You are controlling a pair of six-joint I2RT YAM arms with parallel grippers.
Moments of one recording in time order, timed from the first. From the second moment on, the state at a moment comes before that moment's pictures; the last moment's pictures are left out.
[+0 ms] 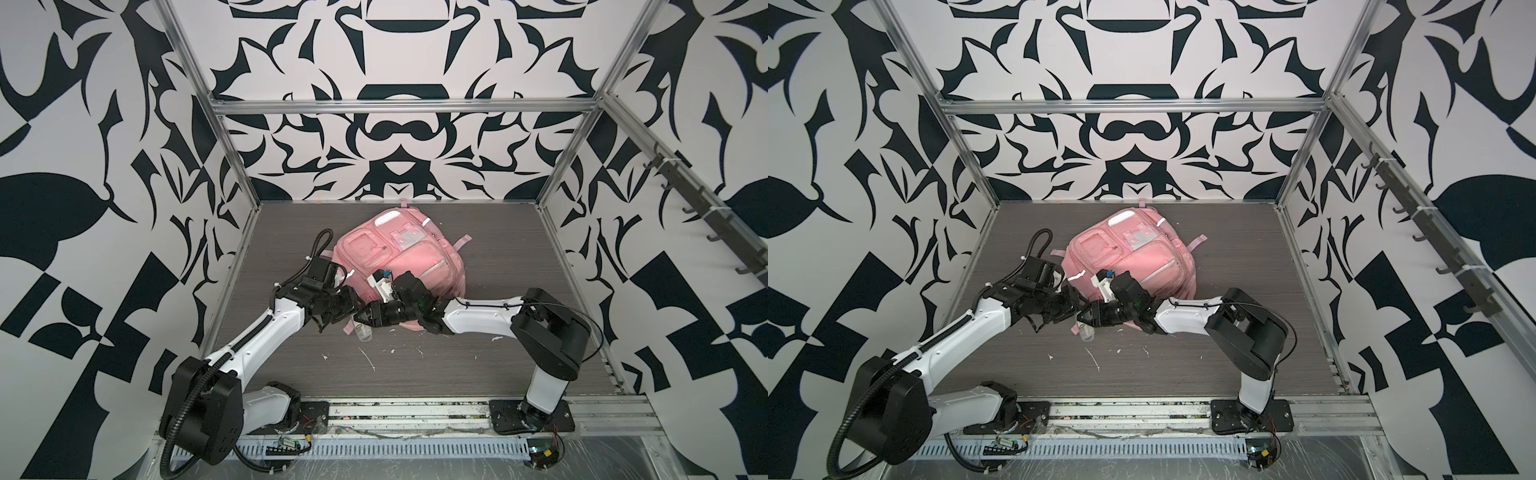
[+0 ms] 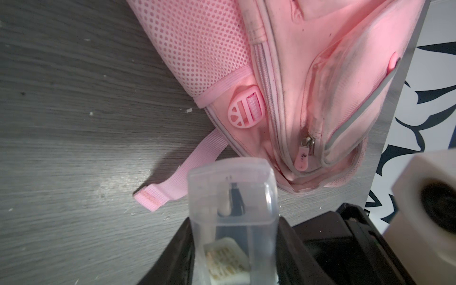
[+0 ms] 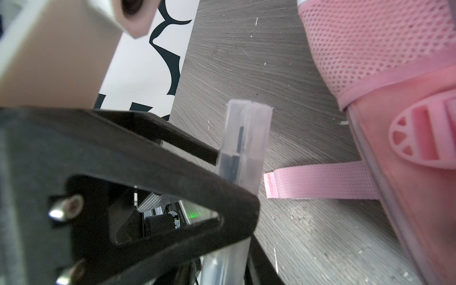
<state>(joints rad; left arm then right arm) -0.42 1.23 0.78 -0.59 0.36 -0.74 0.93 1.79 0.96 0.30 -0.50 0.88</state>
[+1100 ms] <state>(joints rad) -0.44 1.30 0.98 -0.66 0.23 -0.59 0.70 1.51 0.77 0.27 -0.50 0.88</state>
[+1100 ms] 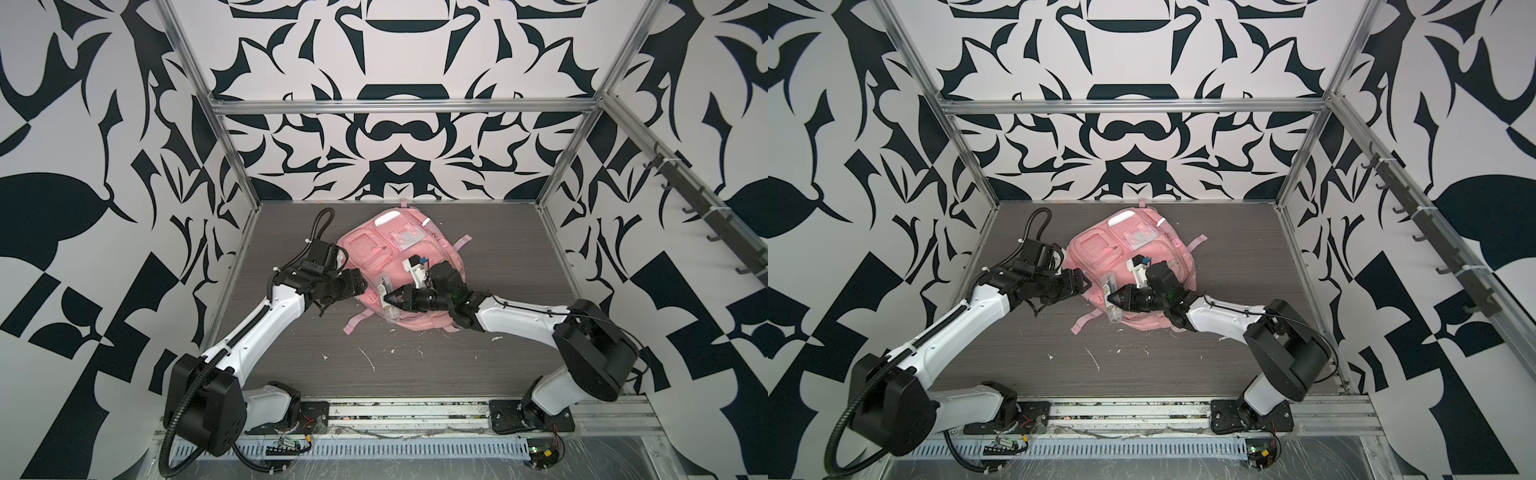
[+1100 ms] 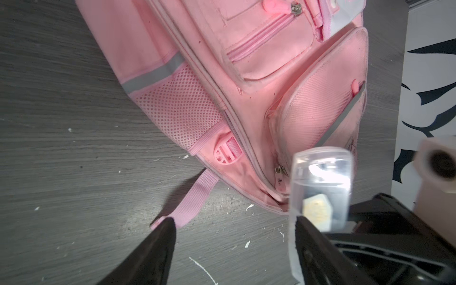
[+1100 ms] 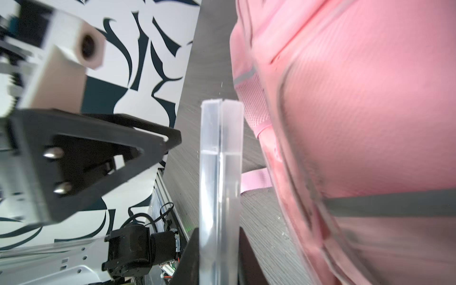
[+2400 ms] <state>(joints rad) -1.02 1.90 1.49 -0.77 -0.33 -0.14 0.13 0.99 0.52 -0.07 -0.52 0.91</state>
